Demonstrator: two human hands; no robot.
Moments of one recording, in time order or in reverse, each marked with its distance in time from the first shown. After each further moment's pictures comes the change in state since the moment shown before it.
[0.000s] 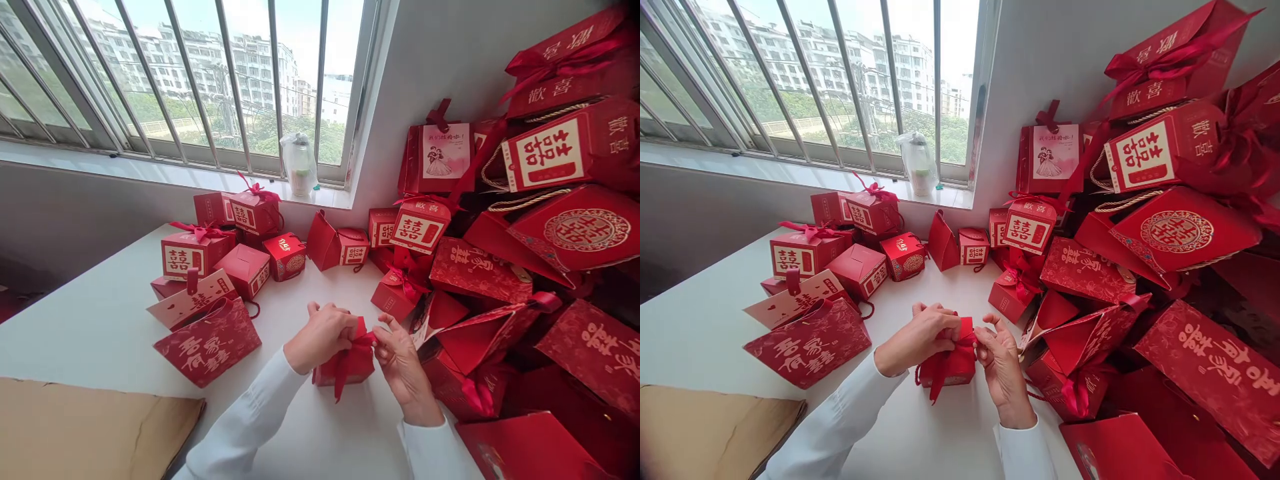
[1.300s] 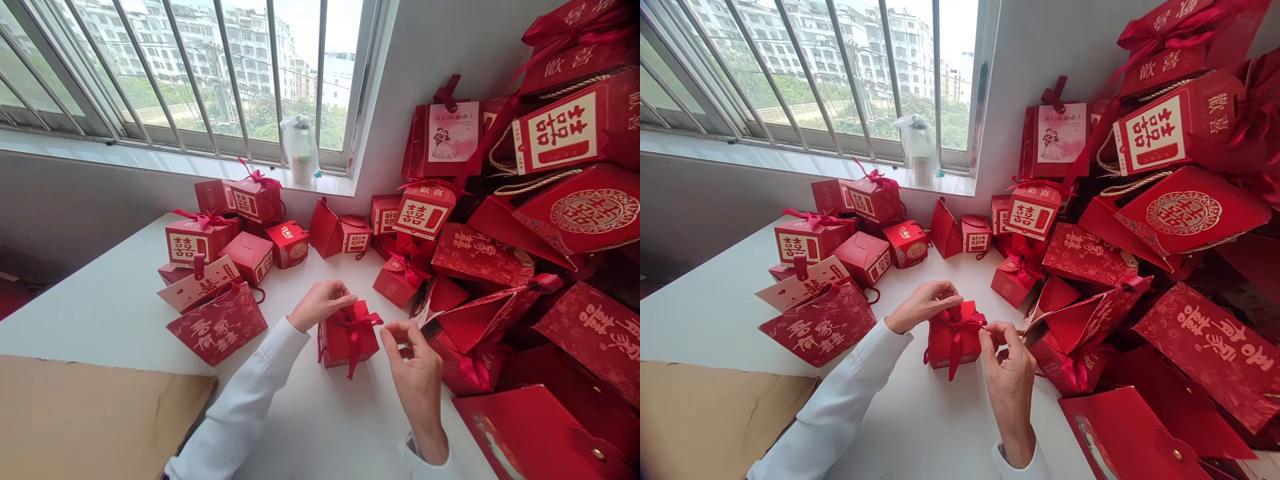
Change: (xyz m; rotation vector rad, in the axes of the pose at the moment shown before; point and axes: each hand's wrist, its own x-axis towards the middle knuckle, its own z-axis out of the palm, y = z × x) left_hand 0.013 -0.029 0.001 -0.393 0.153 -0.108; right_hand -0.050 0.002 -0.001 -0.924 0.296 -0.541
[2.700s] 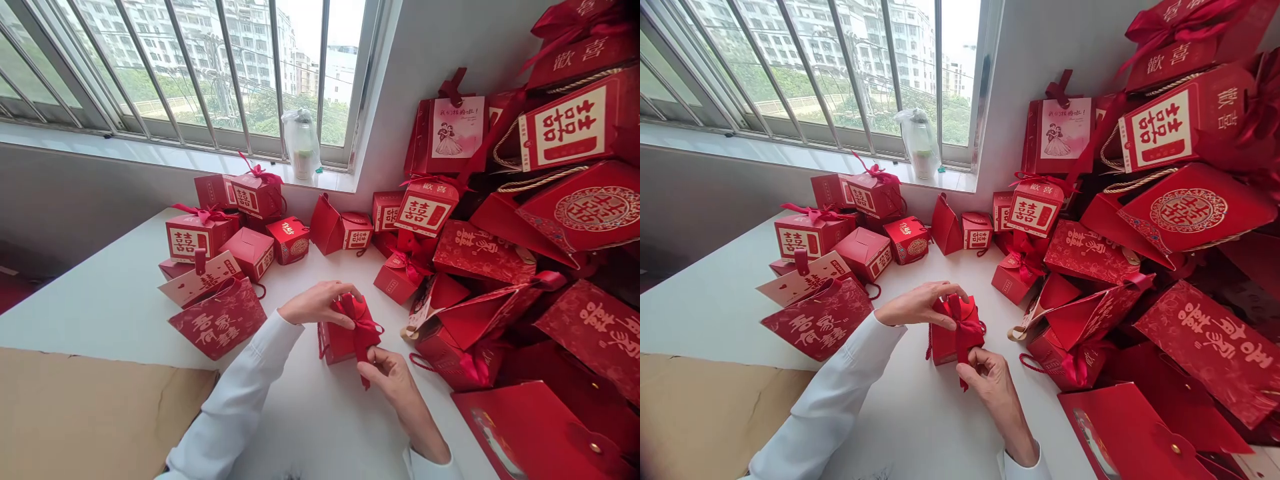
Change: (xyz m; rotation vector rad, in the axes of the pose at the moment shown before) left_hand -0.007 0.009 -0.020 0.153 -0.278 0.227; right_hand -0.017 0.037 0.005 0.297 -0.647 0.265
